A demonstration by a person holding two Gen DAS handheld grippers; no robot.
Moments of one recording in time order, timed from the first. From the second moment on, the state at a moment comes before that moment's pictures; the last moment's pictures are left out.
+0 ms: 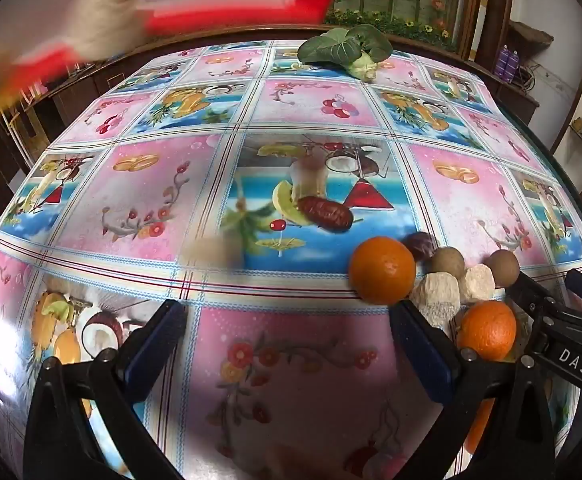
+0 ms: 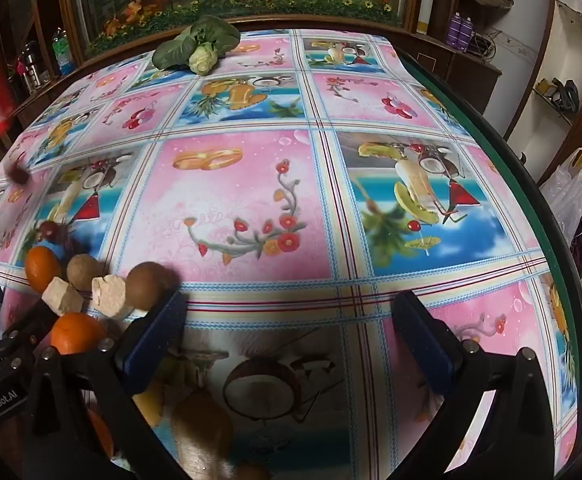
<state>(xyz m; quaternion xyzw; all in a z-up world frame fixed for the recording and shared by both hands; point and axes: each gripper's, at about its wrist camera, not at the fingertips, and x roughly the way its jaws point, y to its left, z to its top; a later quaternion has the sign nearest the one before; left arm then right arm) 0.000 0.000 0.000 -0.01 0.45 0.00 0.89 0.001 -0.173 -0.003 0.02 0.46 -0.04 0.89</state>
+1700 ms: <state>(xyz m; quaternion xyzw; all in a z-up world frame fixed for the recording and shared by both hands) 0.001 0.000 0.000 -0.01 0.45 0.00 0.89 0.002 -0.173 -0.003 0.02 0.46 -0.04 0.89</state>
